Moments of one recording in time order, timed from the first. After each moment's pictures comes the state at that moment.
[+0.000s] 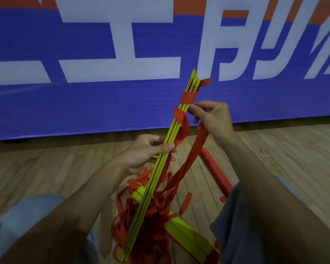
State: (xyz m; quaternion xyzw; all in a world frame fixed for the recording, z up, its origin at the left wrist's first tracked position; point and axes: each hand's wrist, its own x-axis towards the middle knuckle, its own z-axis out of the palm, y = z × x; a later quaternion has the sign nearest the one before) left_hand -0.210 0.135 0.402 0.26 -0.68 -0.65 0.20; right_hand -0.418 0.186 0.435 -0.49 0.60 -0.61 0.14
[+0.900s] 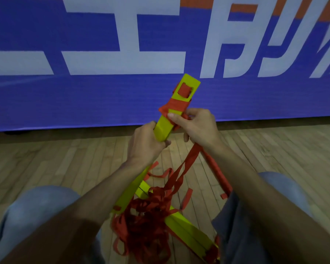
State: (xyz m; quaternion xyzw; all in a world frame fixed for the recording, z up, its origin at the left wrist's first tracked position) left_hand -0.222 0.140 0.394 0.47 -0.79 -0.21 0.33; right_hand -0.361 0.196 0.432 -0.51 0.68 -0.50 0.17
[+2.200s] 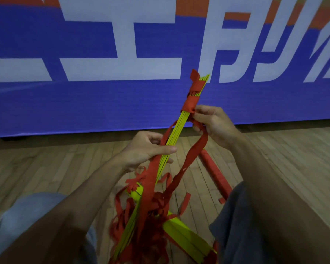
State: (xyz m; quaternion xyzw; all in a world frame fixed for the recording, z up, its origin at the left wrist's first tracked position) left_hand -0.210 0.142 0.413 0.28 -0.69 -0.62 0.24; right_hand -0.418 0.197 0.440 -0.52 0.55 -0.56 0.34
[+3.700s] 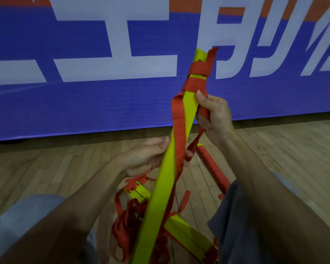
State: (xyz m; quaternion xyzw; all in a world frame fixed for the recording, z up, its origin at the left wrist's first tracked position) left_hand -0.214 0.153 0.406 0.13 -0.63 -0.76 0.14; right_hand -0.402 0.204 0.453 -0.41 0.44 -0.72 0.34
